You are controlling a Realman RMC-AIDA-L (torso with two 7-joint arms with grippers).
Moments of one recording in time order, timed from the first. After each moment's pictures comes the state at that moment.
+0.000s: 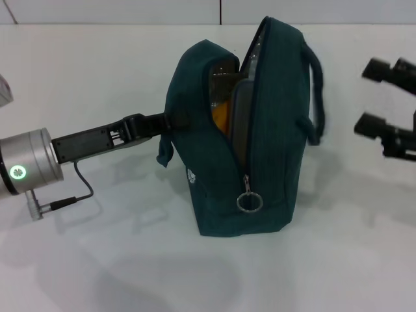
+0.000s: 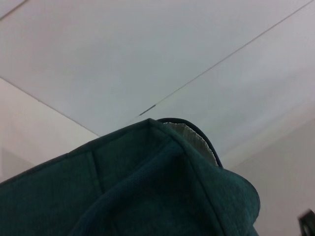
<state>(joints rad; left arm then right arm) -0.47 -2.08 0.76 0.51 1.70 1.61 -1.96 0.31 2.00 -1.03 -0.75 -1.27 -1.80 1.21</state>
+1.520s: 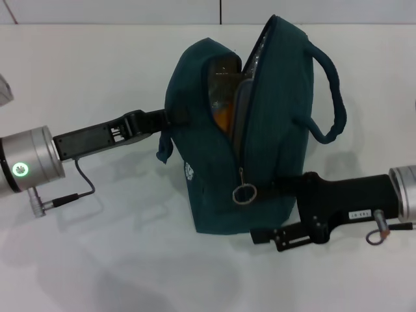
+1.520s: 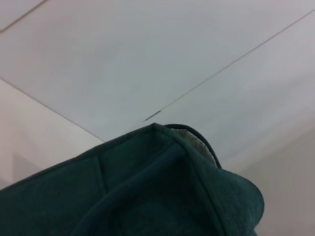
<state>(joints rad) -0.47 -2.08 0.76 0.50 1.69 1.59 -1.96 0.64 2.03 -1.13 -0.39 -1.71 -1.61 1.28</state>
